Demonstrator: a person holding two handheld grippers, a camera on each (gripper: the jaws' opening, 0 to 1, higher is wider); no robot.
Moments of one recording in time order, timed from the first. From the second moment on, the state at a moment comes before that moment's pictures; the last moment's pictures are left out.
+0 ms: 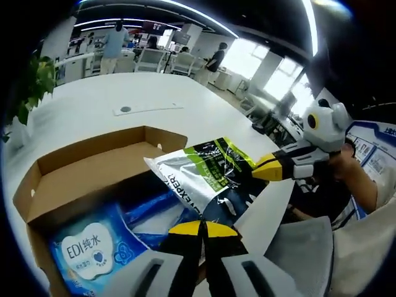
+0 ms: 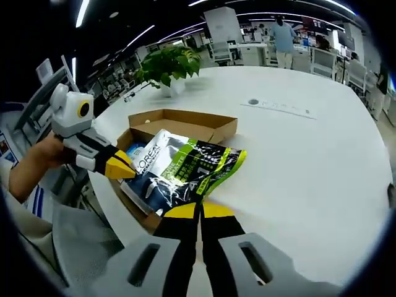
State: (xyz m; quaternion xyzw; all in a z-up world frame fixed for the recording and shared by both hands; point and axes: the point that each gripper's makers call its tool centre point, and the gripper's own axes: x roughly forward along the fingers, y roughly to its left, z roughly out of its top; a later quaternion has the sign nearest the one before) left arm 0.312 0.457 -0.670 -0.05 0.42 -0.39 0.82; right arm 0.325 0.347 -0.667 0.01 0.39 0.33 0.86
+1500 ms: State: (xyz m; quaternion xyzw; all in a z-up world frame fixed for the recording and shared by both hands) left arm 0.340 0.366 -0.691 0.01 0.44 -0.44 0.78; right arm 0.356 0.261 -0.689 0.02 0.41 0.24 0.88
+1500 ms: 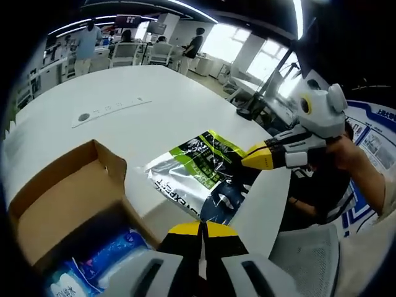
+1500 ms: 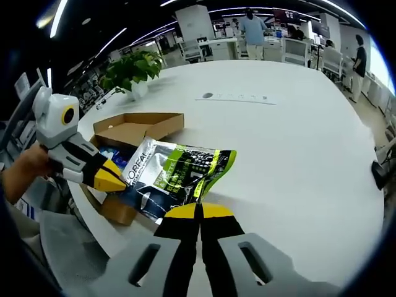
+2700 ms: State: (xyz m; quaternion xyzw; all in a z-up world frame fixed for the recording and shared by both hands) left arm 0.370 0.350 -0.750 0.18 0.52 -0.44 0.71; right arm 0.387 0.250 -0.746 0.01 0.45 0.21 0.87
